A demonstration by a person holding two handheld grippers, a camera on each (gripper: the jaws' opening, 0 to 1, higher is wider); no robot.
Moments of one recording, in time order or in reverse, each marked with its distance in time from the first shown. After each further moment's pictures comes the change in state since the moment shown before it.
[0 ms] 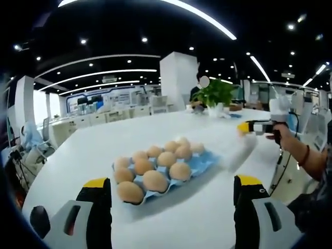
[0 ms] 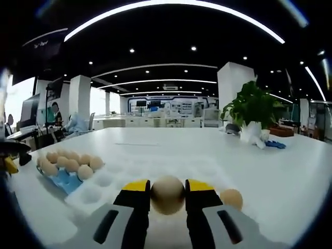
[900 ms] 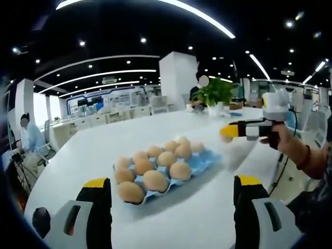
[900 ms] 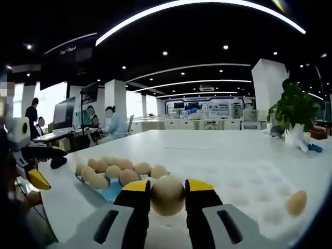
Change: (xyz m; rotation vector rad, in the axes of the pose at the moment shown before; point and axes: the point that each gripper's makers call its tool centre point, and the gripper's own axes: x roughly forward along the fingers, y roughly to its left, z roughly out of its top) left arm -0.001 0.000 0.001 0.020 0.001 0.009; right arm 0.013 0.133 0.012 0.000 -0.019 0.345
